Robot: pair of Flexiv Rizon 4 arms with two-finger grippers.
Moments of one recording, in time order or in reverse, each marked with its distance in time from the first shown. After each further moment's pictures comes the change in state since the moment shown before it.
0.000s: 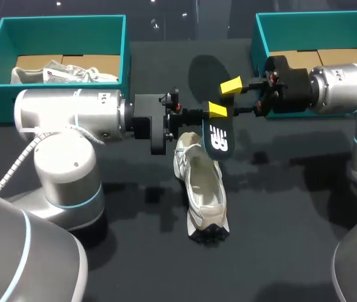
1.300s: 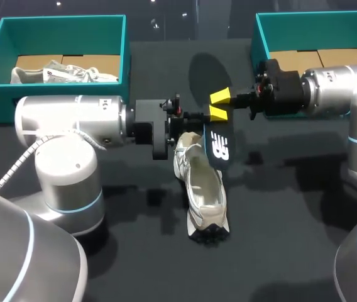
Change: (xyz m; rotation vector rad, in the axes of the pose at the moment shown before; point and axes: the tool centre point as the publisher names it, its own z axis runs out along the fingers) left arm 0.009 -0.003 0.000 -0.021 0.017 -0.007; right arm -0.009 0.002 0.014 -0.002 -0.026 0.053
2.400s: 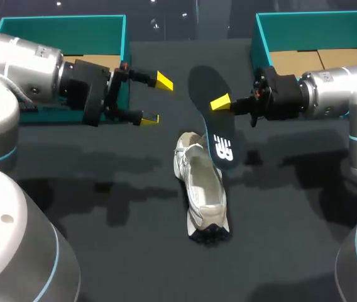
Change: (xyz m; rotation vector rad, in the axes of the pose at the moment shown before) left arm -0.021 0.032 -0.124 0.052 0.323 -0.100; right arm -0.017 -0.005 0.000 0.037 -0.025 0.134
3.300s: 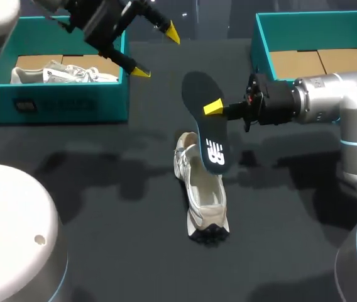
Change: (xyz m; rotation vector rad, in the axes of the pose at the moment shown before) left arm -0.059 0.058 -0.013 0.042 0.393 -0.127; right arm -0.011 0.001 0.011 -0.010 0.003 0.019
